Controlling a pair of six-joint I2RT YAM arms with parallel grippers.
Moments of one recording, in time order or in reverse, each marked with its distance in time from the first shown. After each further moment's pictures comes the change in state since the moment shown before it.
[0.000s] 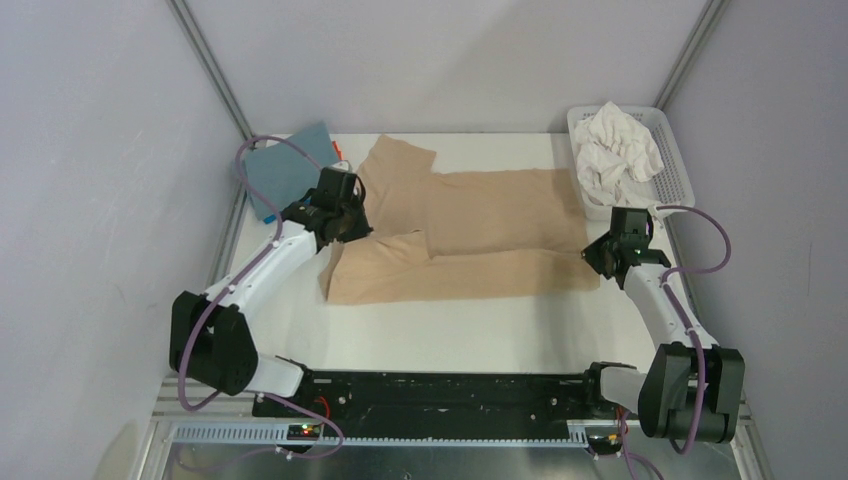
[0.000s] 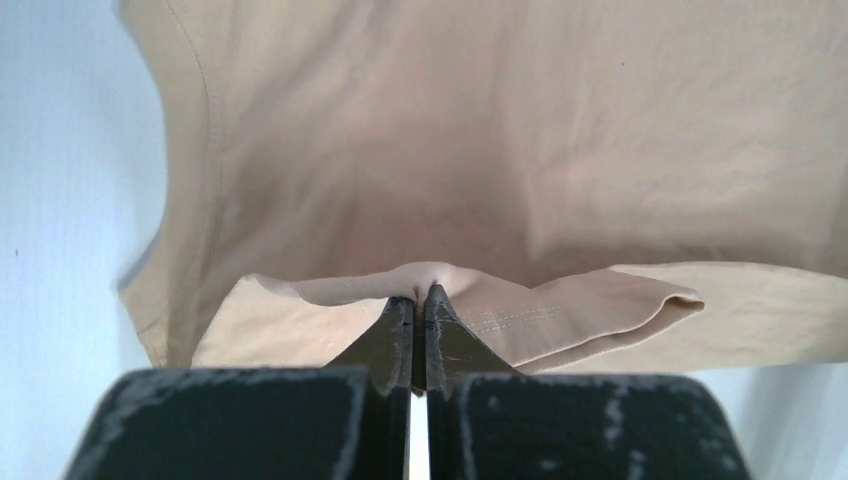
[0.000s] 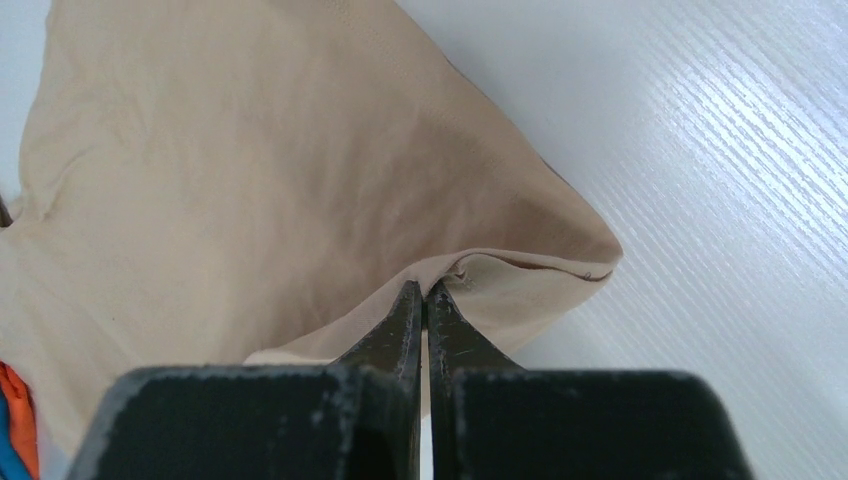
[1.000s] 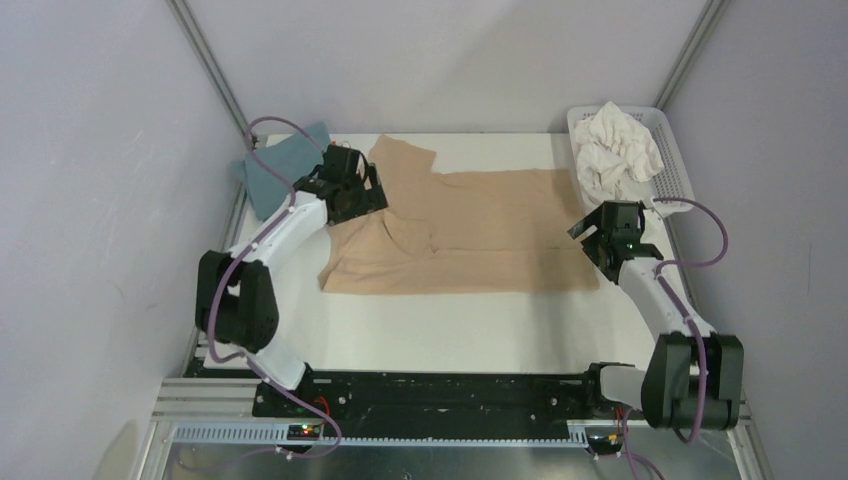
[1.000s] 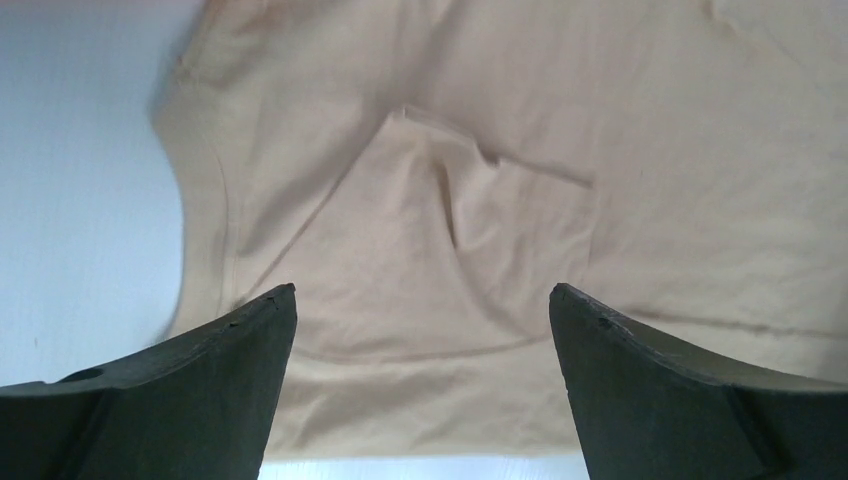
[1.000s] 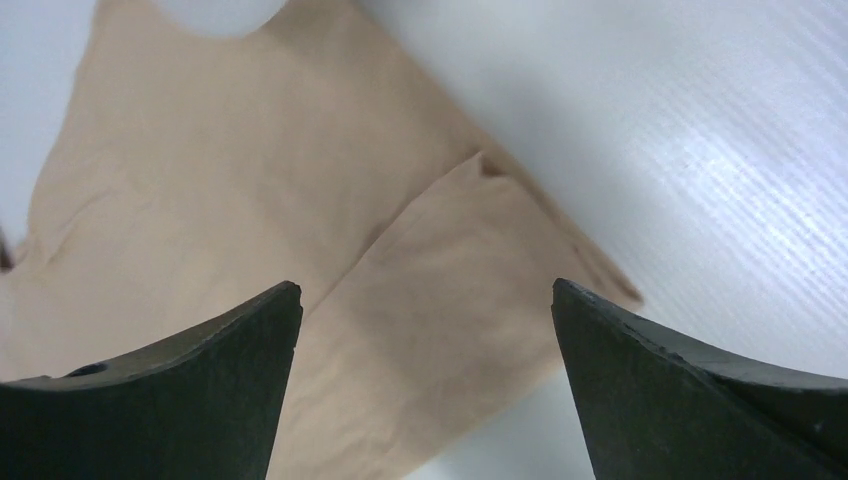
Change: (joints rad) left arm 0.065 0.281 0.237 0.023 -0.025 0.026; right arm 0.032 0.094 0.031 0.086 0.115 0.018
